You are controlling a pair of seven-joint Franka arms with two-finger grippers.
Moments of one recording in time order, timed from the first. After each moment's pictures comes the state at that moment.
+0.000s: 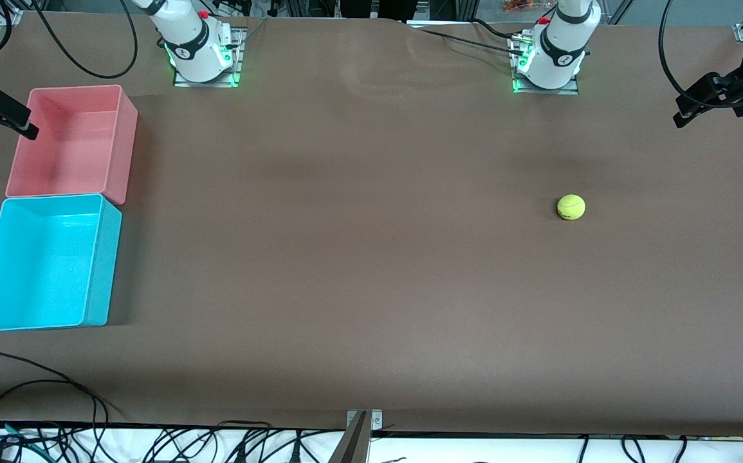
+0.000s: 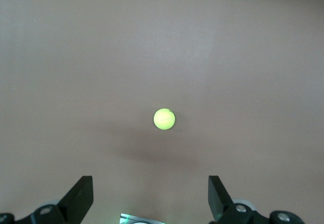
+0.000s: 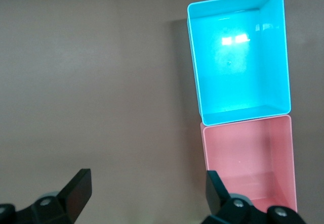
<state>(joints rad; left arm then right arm) 0.10 -0.11 -0.13 -1.59 0.03 1.44 -0.21 0.01 -0.05 -0.06 -1.56 0.00 1.52 0.04</state>
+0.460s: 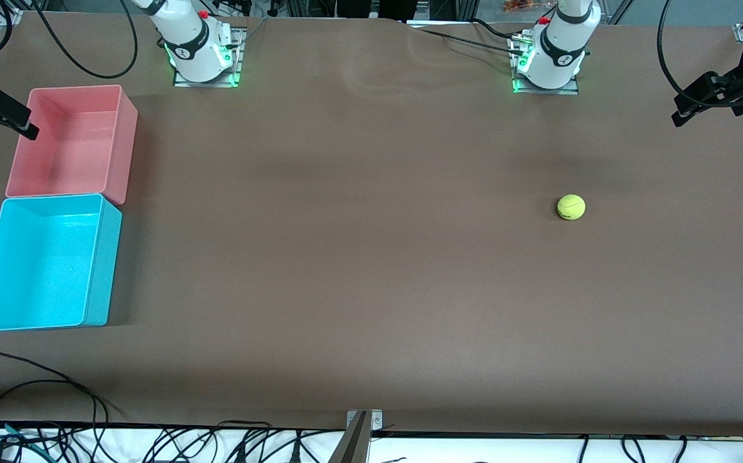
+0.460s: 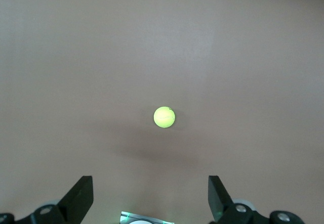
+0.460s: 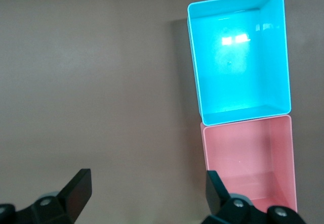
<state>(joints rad) 0.10 -0.11 -0.13 -1.59 0.03 1.43 -0.21 0.01 -0.05 -0.06 -1.56 0.00 1.52 0.04</state>
